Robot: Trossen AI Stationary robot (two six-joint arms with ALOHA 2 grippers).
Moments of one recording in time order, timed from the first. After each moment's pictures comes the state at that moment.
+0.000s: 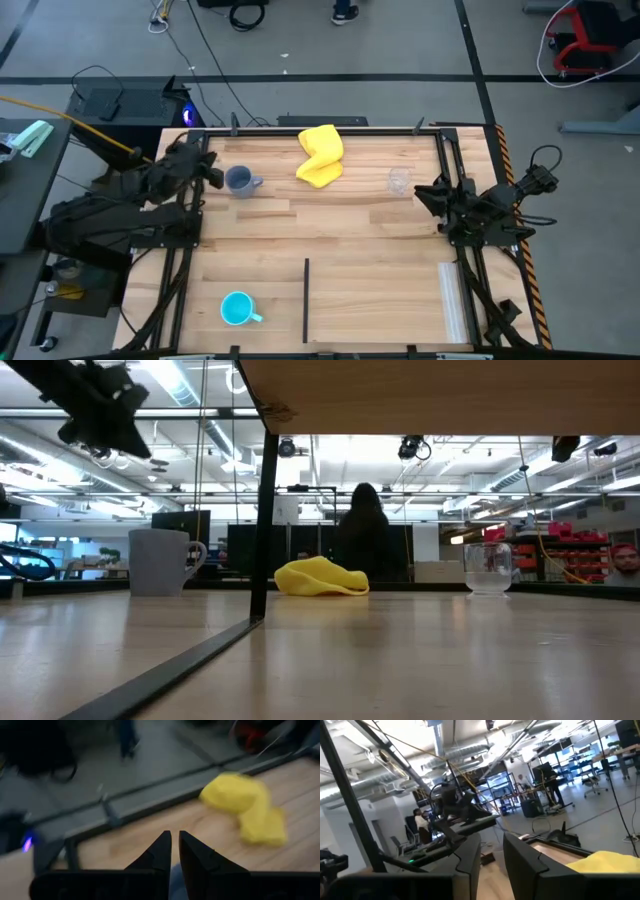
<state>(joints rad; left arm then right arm) 0.34 0.51 0.66 -0.77 -0.65 -0.43 0.48 0.01 0.04 0.35 0.72 0.11</state>
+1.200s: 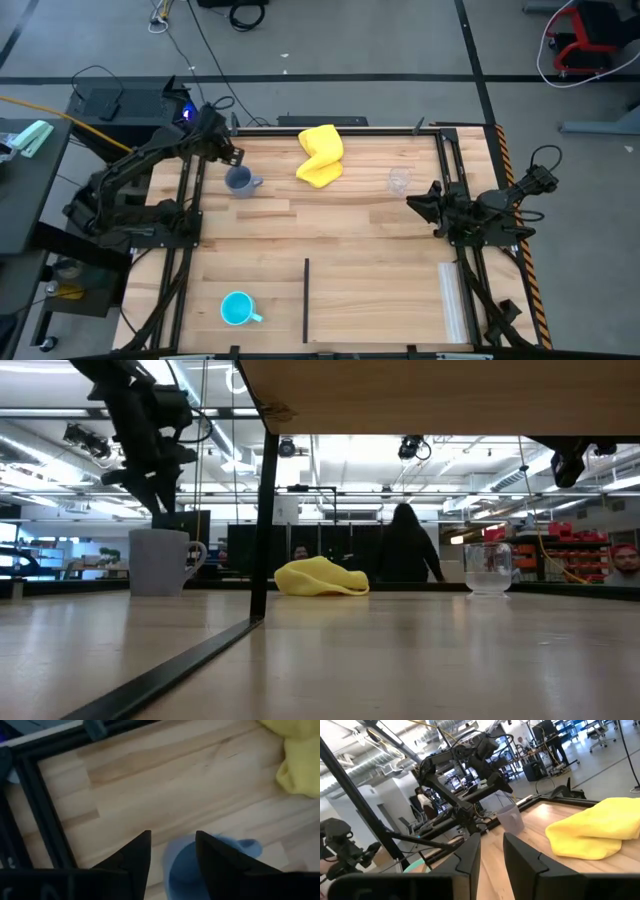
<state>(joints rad) 0.90 1.13 0.90 -0.88 -0.04 -0.29 0.48 0.01 0.04 0.12 0.69 0.39</state>
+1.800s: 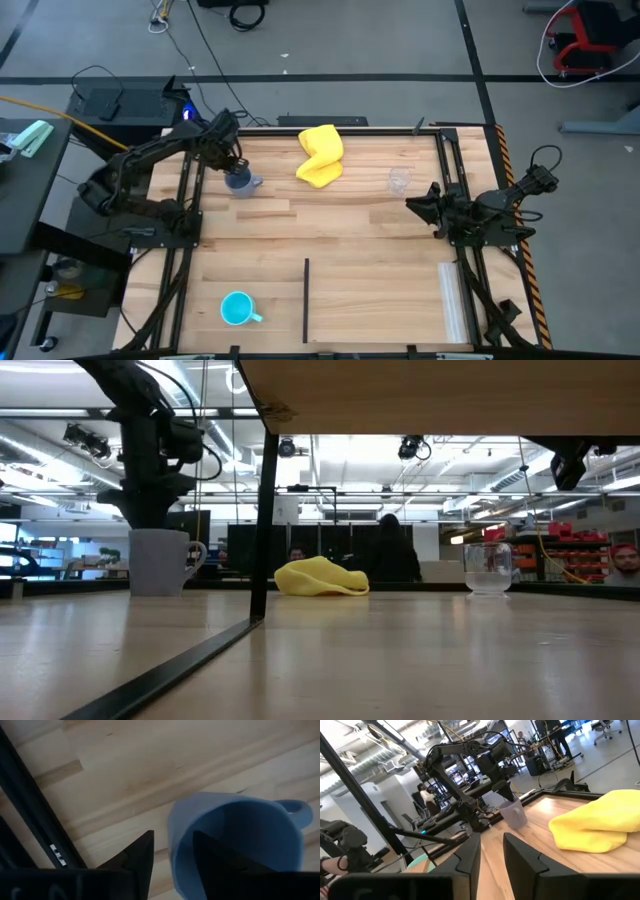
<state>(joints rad) 0.89 1.32 0.90 -0.97 0.01 -0.27 0.48 0.01 0.04 0.09 0.67 0.43</state>
